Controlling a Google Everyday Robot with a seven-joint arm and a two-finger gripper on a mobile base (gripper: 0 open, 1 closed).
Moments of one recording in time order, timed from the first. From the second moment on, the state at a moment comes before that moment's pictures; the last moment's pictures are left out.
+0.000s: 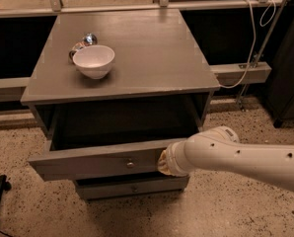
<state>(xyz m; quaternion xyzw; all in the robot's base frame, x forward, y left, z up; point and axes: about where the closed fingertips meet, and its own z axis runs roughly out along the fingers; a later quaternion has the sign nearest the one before) 0.508 -0.059 0.595 -0.76 0.59 -0.02 0.26</state>
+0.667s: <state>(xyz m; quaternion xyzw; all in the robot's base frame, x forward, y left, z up) 0.541 -0.061 0.589 -0.76 0.60 -0.01 0.27</state>
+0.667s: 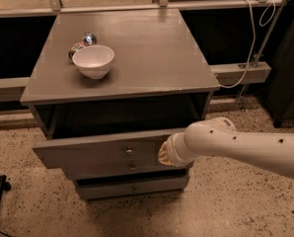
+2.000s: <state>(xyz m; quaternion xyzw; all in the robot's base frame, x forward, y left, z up) 0.590 -0.057 0.600 -0.75 0.60 0.00 0.28</state>
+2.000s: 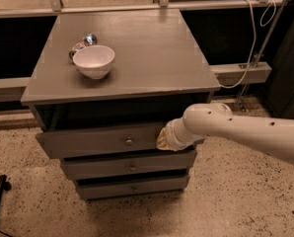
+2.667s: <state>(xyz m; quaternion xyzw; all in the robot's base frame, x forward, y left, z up) 0.620 -0.049 0.613 -0.76 0.56 -0.03 0.32</state>
